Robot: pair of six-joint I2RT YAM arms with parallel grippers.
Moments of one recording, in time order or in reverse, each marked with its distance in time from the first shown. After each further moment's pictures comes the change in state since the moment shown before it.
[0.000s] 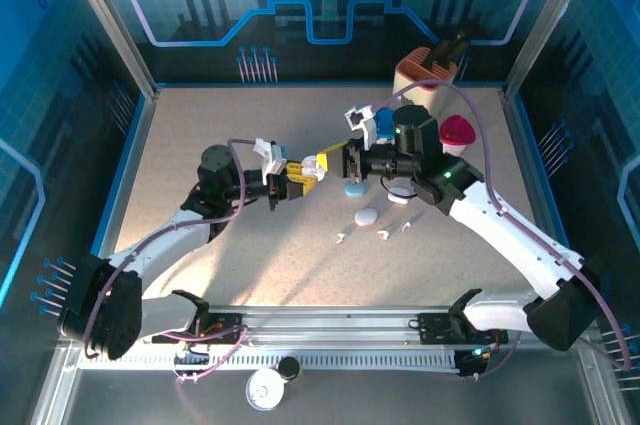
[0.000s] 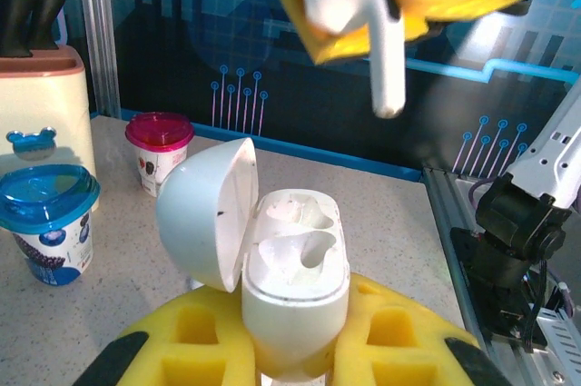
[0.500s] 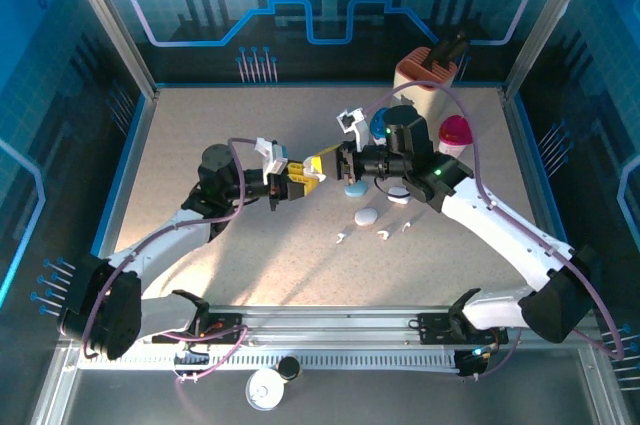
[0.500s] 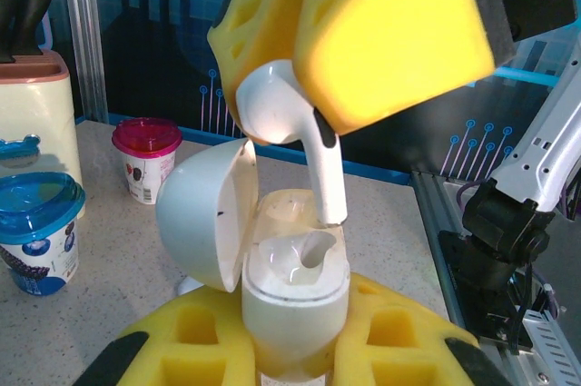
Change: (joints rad) left arm -0.009 0.000 0.010 0.003 0.014 -0.017; right arm 0.013 0.040 0.000 0.009 -0.006 -0.021
